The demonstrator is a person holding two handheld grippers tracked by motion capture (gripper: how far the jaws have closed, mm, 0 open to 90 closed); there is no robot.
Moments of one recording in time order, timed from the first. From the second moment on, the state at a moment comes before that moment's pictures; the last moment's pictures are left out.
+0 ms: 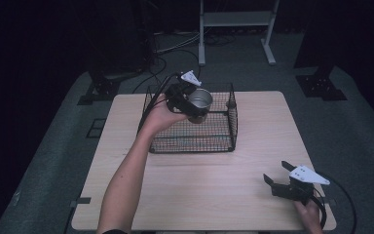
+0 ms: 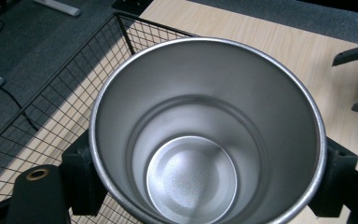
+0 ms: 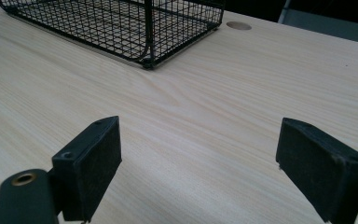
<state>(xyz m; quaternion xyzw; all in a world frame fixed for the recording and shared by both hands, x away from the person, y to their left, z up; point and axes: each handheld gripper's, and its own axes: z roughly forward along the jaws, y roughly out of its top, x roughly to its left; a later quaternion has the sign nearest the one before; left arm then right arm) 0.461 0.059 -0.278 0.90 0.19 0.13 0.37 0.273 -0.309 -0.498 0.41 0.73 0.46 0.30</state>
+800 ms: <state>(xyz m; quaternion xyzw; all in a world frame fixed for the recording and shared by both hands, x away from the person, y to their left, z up) 0.504 0.056 -0.303 0.89 0.24 0.11 0.38 0.274 -0.310 -0.498 0.41 0.73 0.46 0.29</state>
